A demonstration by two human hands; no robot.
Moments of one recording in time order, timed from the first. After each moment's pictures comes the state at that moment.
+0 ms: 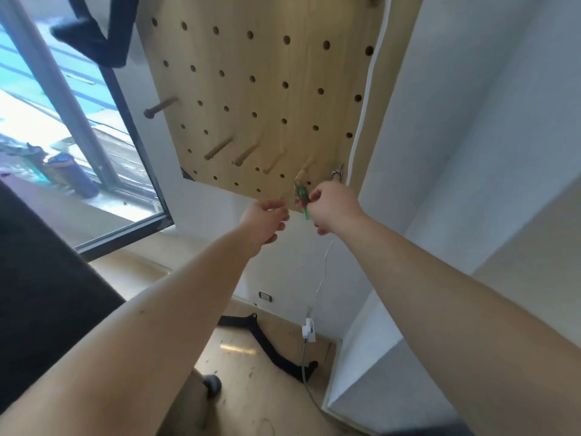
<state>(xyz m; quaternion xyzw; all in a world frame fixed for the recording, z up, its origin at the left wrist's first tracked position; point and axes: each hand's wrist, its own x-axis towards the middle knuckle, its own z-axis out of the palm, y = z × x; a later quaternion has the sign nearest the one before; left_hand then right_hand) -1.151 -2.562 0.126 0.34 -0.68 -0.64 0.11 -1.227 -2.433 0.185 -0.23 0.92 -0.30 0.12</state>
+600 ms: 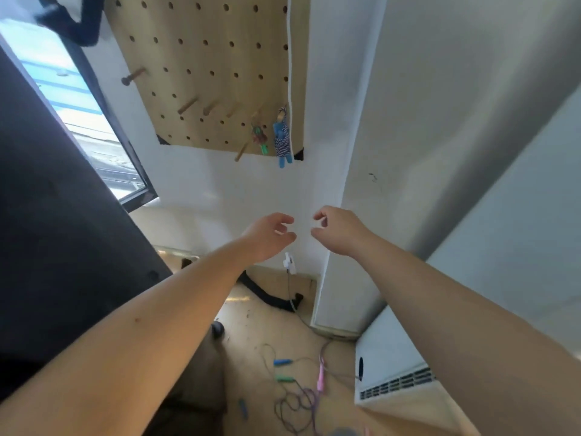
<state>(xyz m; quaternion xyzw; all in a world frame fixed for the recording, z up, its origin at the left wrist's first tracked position) -0.935 -2.368 0.106 0.17 -0.89 -0.42 -0.06 -1.002 -2.197 0.135 -0.22 0.93 -0.25 0.17</state>
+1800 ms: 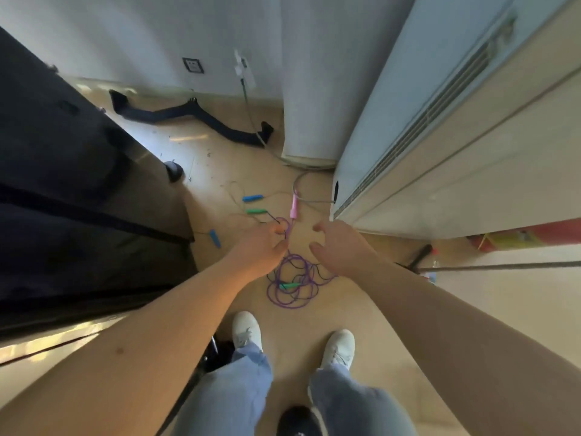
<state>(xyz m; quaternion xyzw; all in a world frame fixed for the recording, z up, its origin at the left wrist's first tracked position) -0.704 -2.147 -0.291 0.17 -0.88 -0.34 -0.28 -0.771 -1.973 -0.286 -0.15 0.91 -0.14 0.37</state>
